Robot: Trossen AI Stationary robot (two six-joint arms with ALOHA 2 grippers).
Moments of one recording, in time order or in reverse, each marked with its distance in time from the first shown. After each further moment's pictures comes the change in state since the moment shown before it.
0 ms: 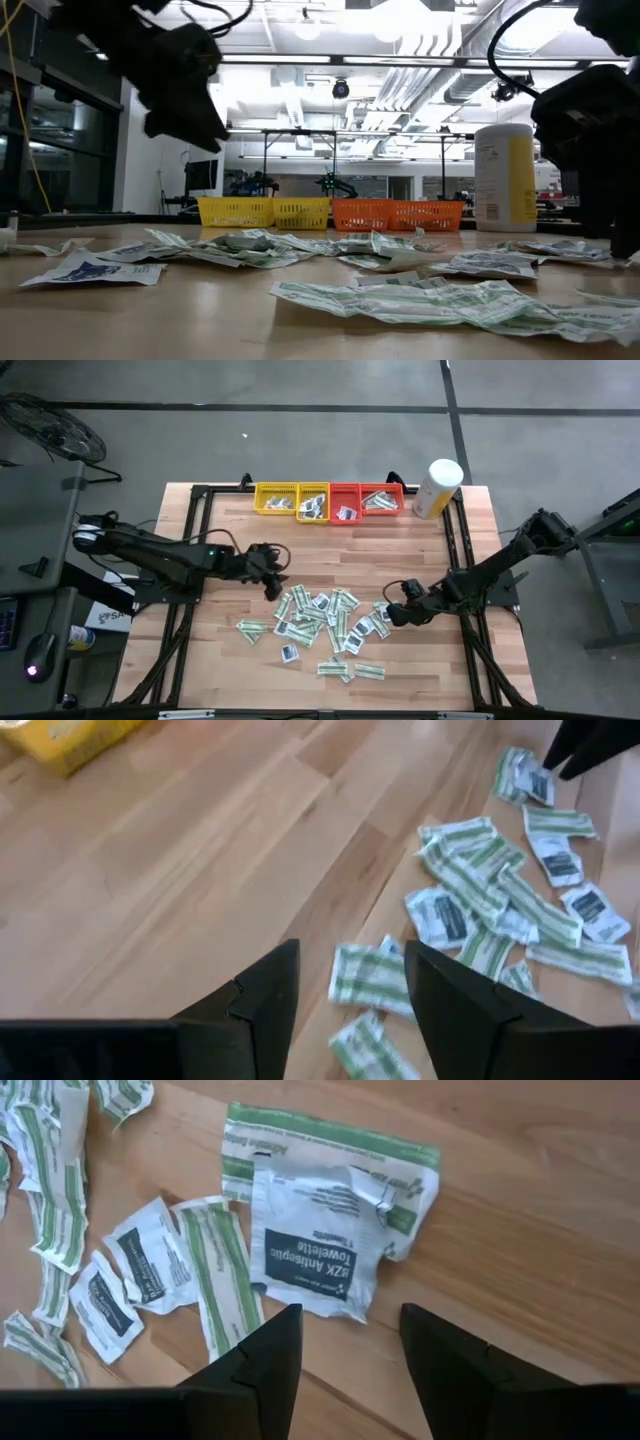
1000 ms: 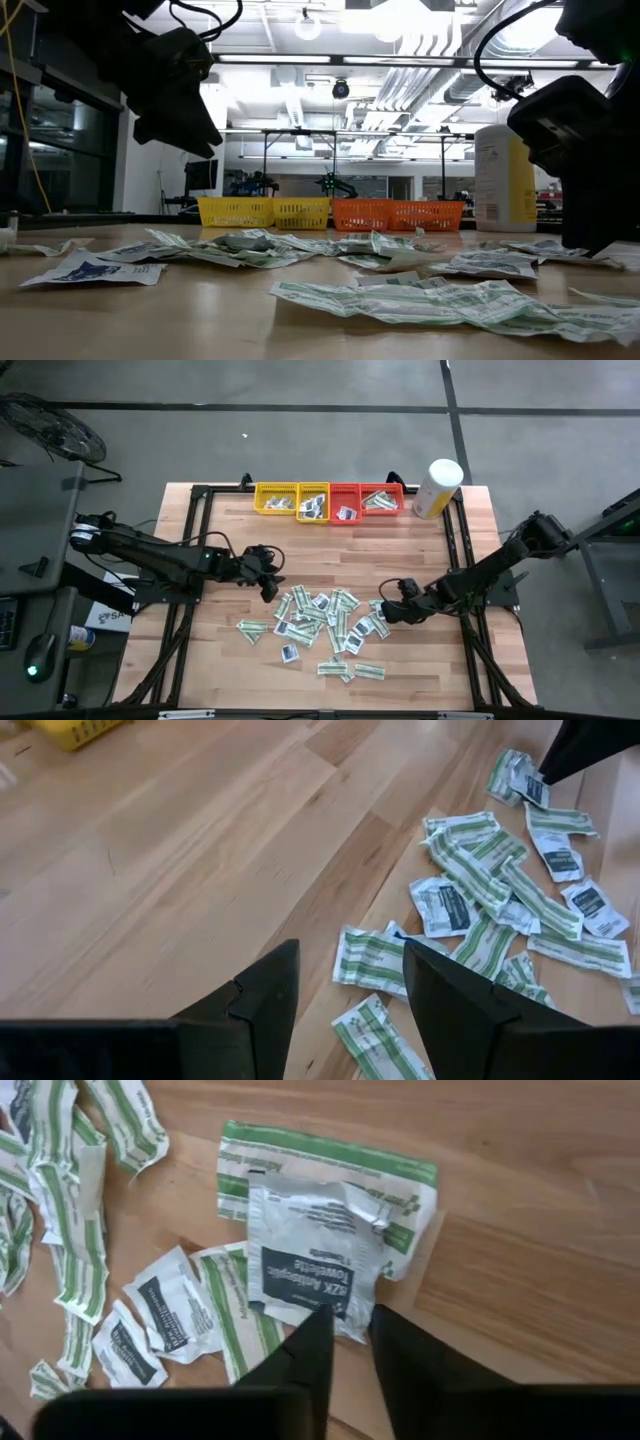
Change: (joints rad) left arm -0.021 -0.037 -0.060 0.036 -0.019 -0.038; right arm -0.041 0.099 0.001 0.058 0.052 0.026
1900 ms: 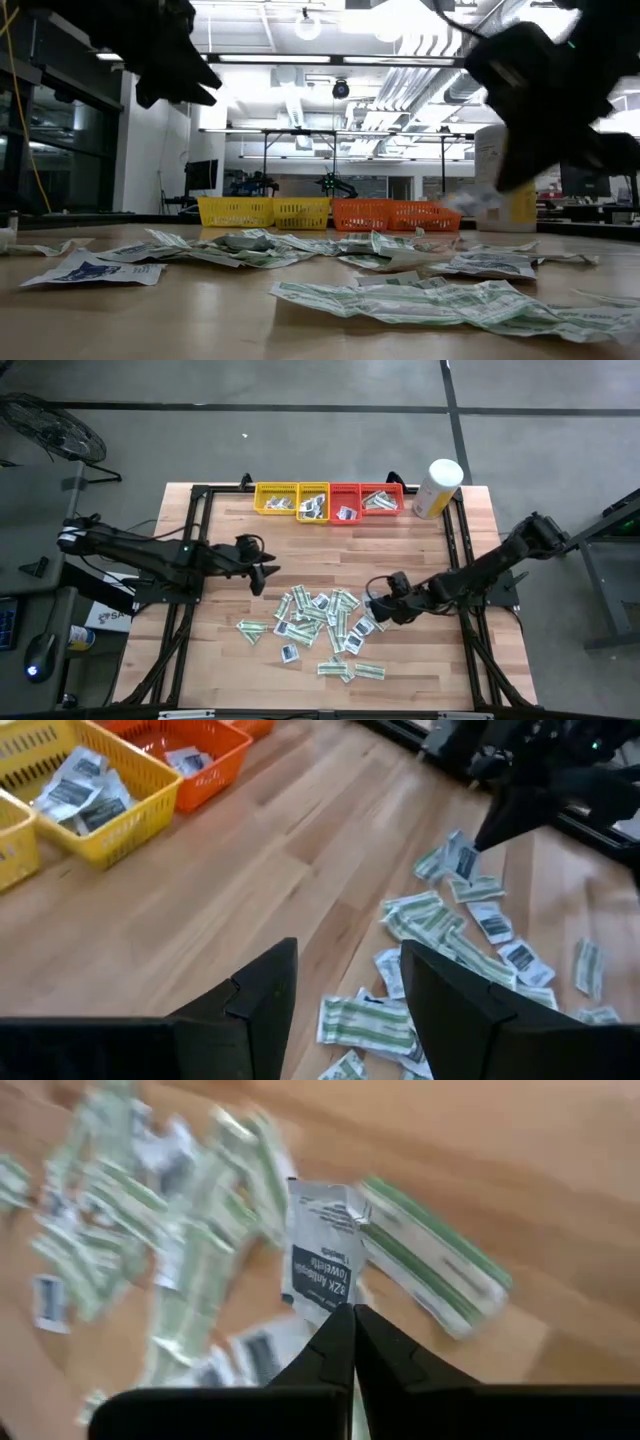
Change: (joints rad) left arm 0.000 -0.228 0.002 -0.008 -0.057 0.130; right arm -0.021 0.005 0.243 -0.160 0.153 -0.179
